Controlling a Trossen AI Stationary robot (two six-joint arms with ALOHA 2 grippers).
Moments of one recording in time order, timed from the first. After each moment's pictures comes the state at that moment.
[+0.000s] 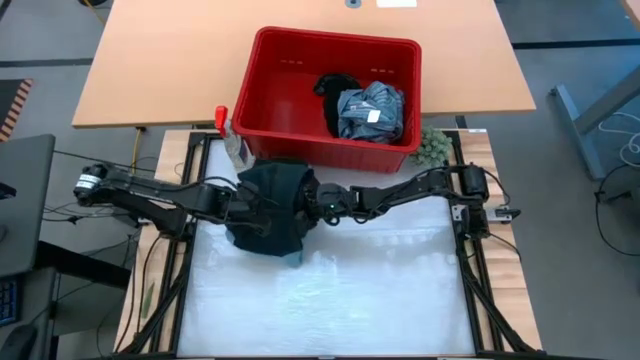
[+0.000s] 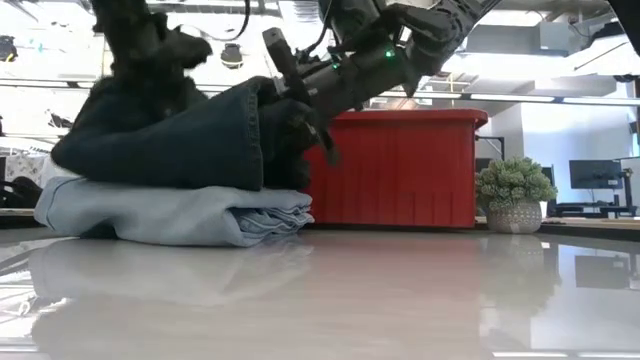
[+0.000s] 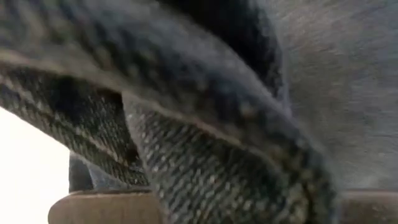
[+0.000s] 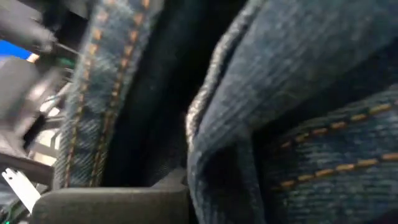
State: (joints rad) left arm -0.11 1.23 0.92 -0.86 -0.41 -1.02; right arm -0.03 1.95 1.22 0.36 0.08 0.71
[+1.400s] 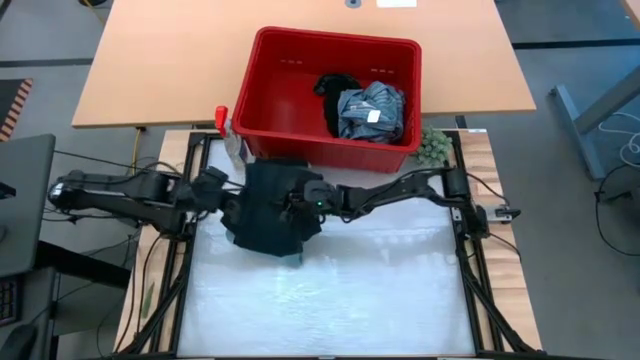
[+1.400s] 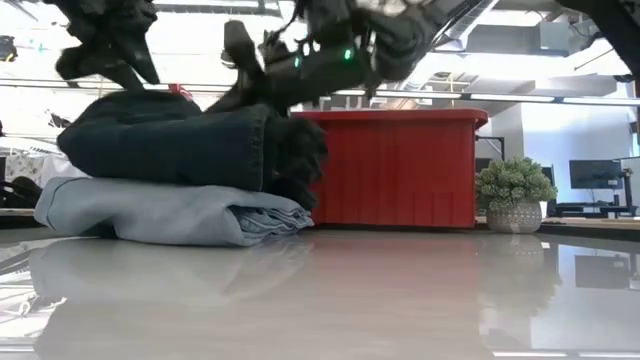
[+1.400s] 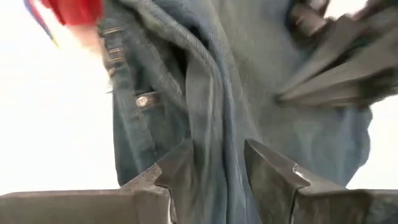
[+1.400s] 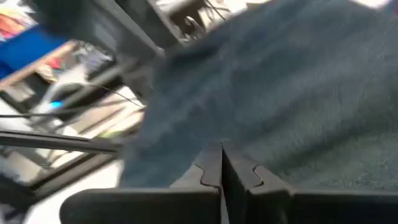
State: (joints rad) left arm -0.08 0.80 0.86 -0.94 -0.40 -0.99; right arm -0.04 2.09 1.41 0.47 0.11 0.48
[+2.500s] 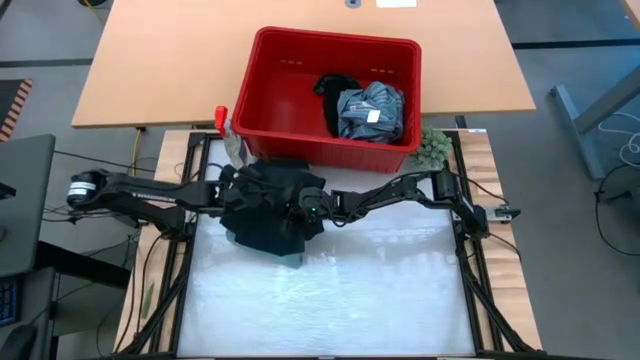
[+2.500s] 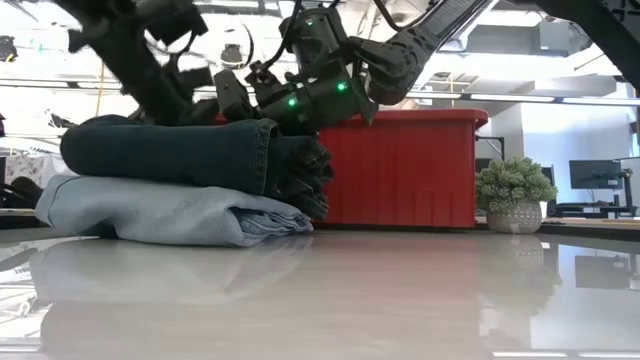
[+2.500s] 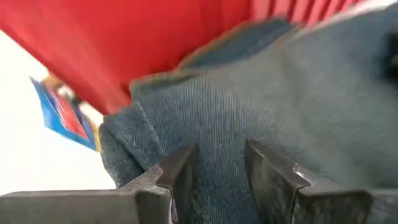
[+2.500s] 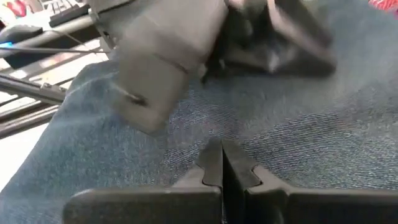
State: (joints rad) left arm 0.10 1.15 0.61 -0.32 -0.72 -0.54; right arm -0.03 2.19 1.41 0.41 0.14 0.32
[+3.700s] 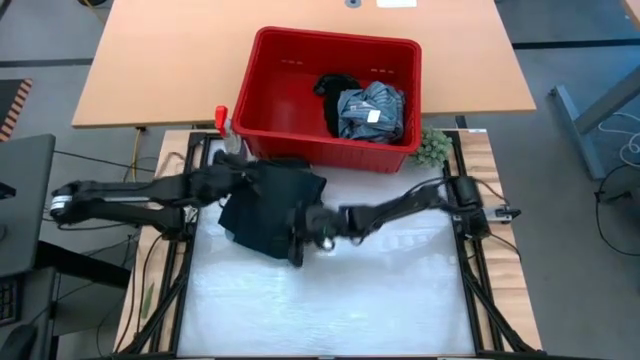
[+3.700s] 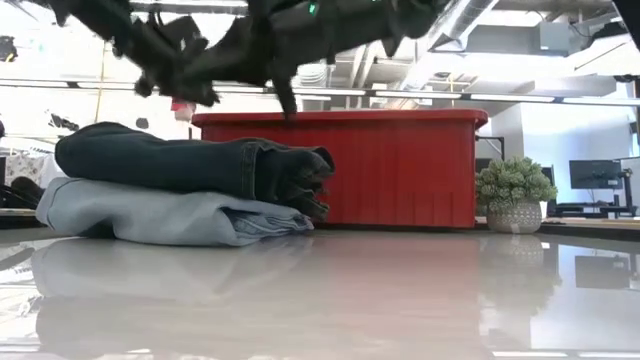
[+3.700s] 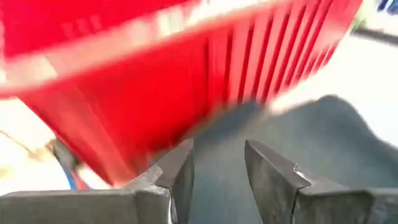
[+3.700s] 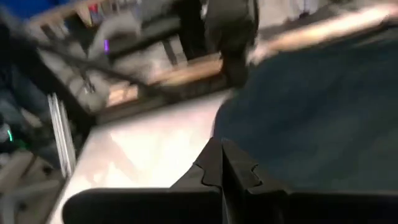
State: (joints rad) left arm 0.18 0.87 0.59 -0.18 -0.61 -0.26; right arm 0.11 2.03 1.41 0.31 0.08 0.34
